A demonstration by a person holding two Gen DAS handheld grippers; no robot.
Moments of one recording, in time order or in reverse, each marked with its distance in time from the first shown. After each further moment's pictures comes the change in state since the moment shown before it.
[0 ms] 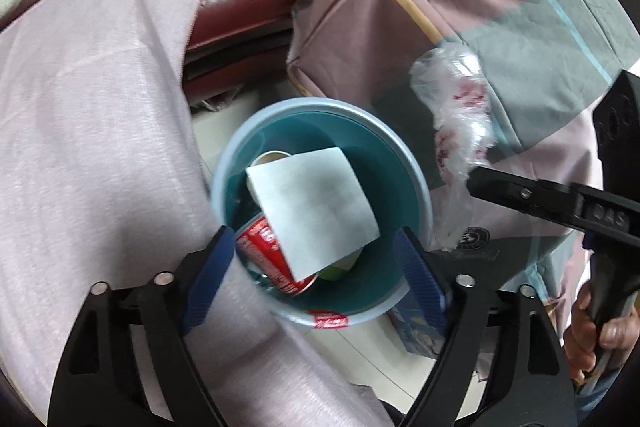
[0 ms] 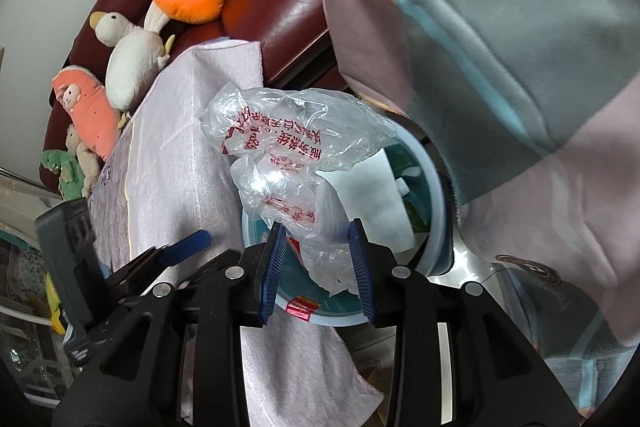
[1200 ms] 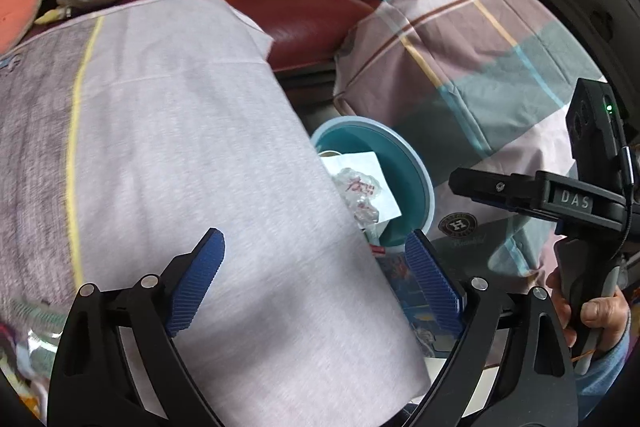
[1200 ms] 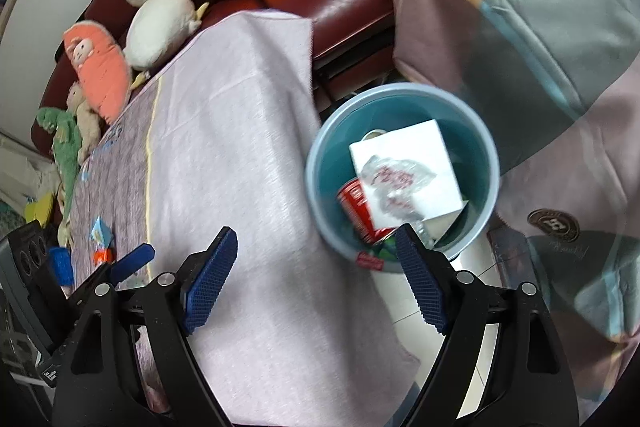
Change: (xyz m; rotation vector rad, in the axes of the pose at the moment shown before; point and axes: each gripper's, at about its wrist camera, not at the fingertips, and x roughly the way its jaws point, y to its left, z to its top) left arm -0.134 0.069 -0.083 -0.089 -0.171 0.011; right arm -0.012 0.105 -0.061 -0.122 -0.003 -0.071
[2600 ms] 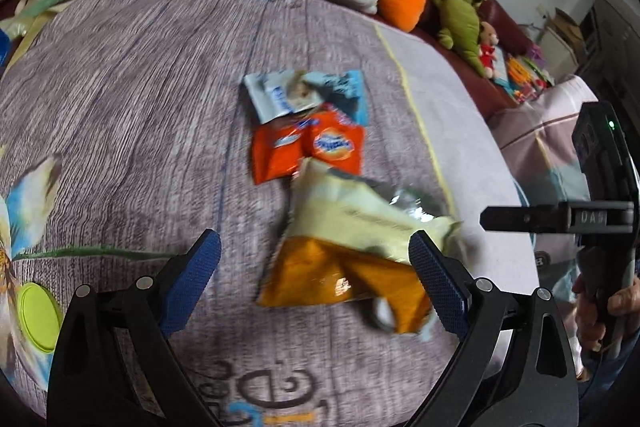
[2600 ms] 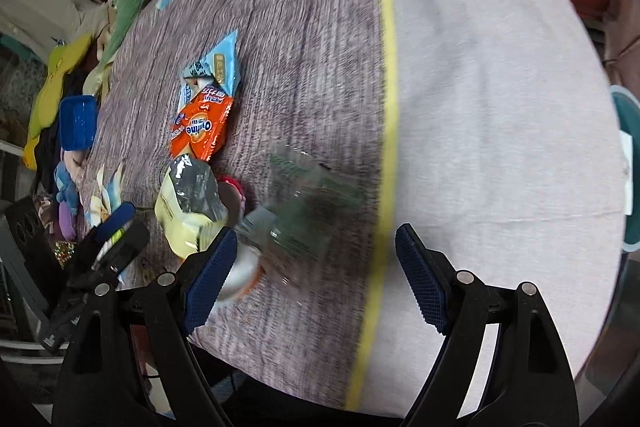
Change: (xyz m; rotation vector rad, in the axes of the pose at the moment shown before) left arm -0.178 0.280 -0.145 -0.345 -0.157 0.223; right arm 0.124 0.306 -0.123 -0.361 0.320 0.082
